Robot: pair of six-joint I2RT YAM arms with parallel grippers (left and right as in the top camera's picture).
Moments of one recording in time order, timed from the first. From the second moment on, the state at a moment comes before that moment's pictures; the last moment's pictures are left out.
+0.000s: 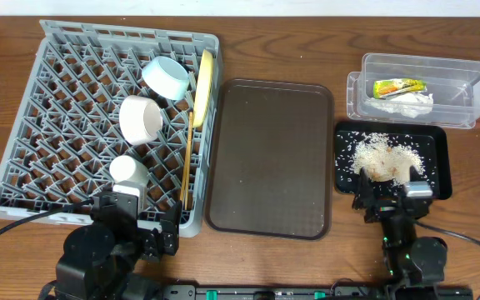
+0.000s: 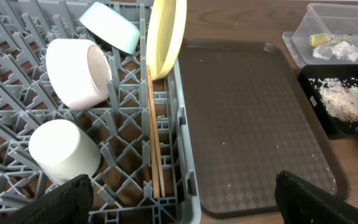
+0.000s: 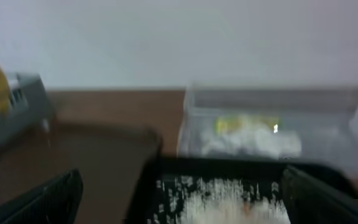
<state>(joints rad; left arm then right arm) -0.34 0.38 0.85 -1.02 -0.01 -0.20 0.08 0.01 0.01 -0.07 0.02 0.06</state>
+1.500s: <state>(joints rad) -0.10 0.18 0.38 -0.59 -0.03 -0.21 0.08 0.01 0.01 -0.07 0.02 0.06</state>
